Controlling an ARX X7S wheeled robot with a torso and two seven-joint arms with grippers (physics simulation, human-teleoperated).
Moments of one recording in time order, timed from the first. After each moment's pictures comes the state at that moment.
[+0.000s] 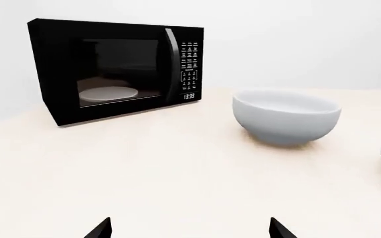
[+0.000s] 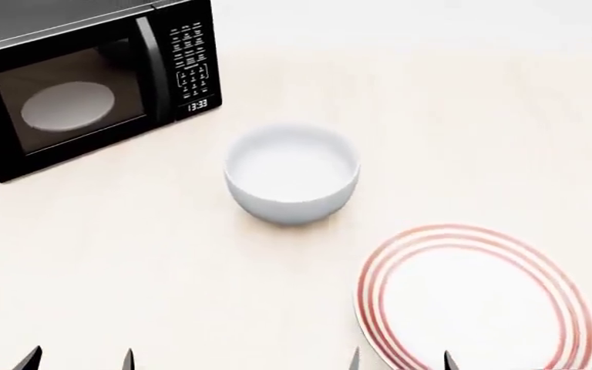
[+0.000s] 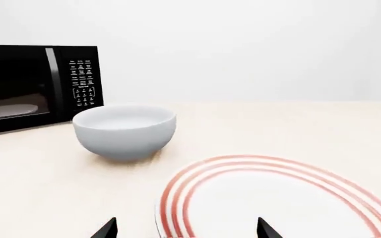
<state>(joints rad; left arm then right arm) 0.00 -0.08 0.09 0.01 -0.10 0.01 -0.08 -0.01 0.08 -0.10 -0.02 0.08 -0.06 0.11</state>
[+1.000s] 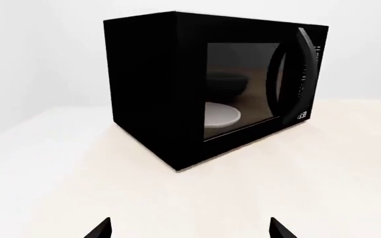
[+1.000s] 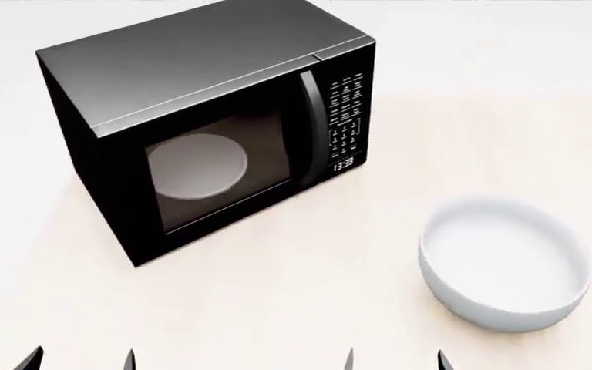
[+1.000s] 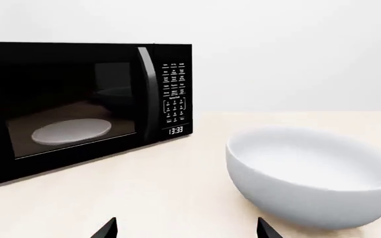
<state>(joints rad) -0.01 -0.13 0.15 0.00 -0.14 0.02 -0.13 0.00 0.13 -0.16 -0.03 0.13 -0.06 0.15</state>
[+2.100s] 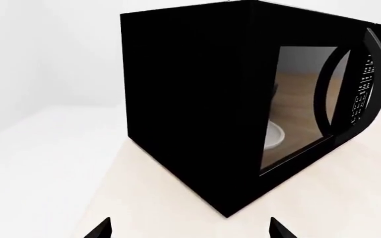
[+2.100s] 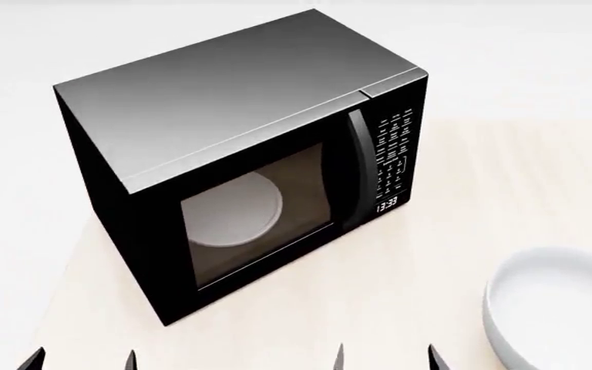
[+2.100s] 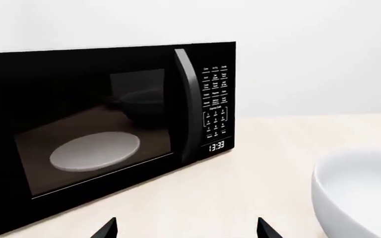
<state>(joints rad) -0.01 -0.16 0.19 0.01 -0.19 0.02 -0.17 -0.01 0.18 -0.20 -0.15 0.22 0.06 0.18</state>
